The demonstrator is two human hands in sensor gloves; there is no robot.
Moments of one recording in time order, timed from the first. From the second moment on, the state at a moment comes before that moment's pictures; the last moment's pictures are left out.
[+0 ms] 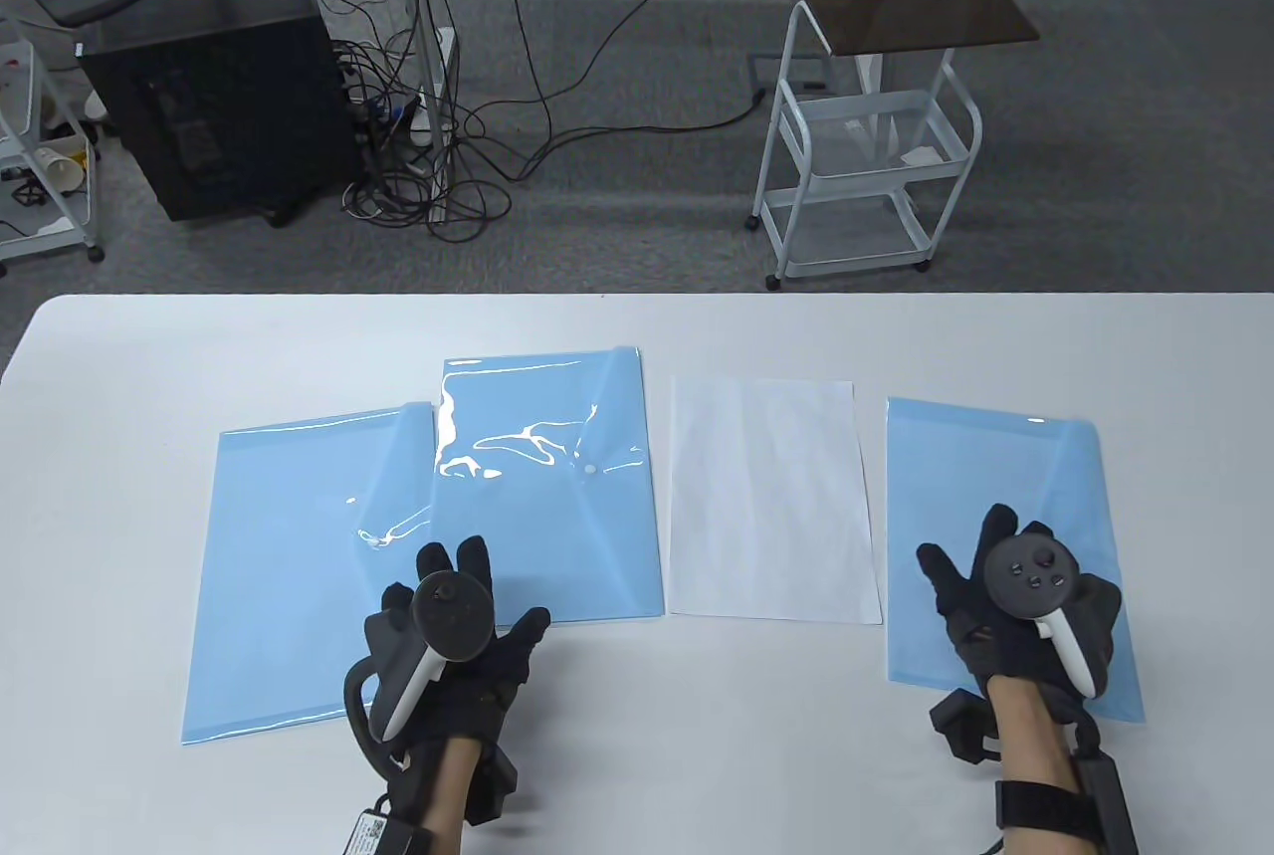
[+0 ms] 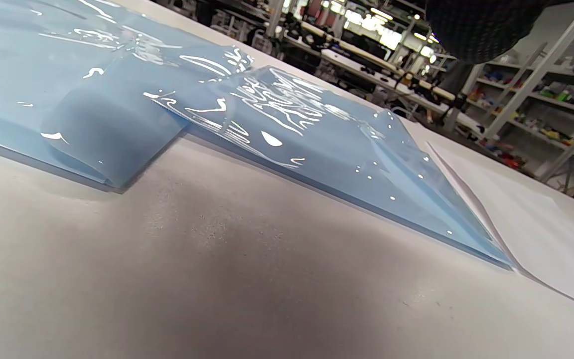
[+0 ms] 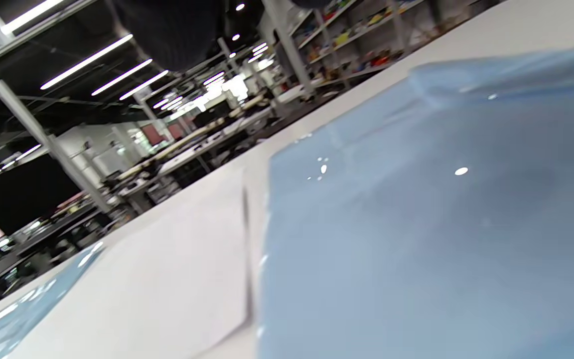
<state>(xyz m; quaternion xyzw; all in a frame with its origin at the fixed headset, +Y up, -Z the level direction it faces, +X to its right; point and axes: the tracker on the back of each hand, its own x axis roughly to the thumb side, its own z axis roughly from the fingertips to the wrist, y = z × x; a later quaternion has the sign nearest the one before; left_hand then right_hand) -0.186 -0.736 -0.263 -0.11 0.10 0.22 0.96 0.327 -0.737 -0.316 -0.18 0.01 0.95 0.24</state>
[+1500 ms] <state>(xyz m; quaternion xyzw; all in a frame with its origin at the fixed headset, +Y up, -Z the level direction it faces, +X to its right) -0.187 -0.737 -0.262 -0.12 0.09 0.26 0.95 0.438 -0.779 -0.337 -0.42 0.11 0.87 0.23</state>
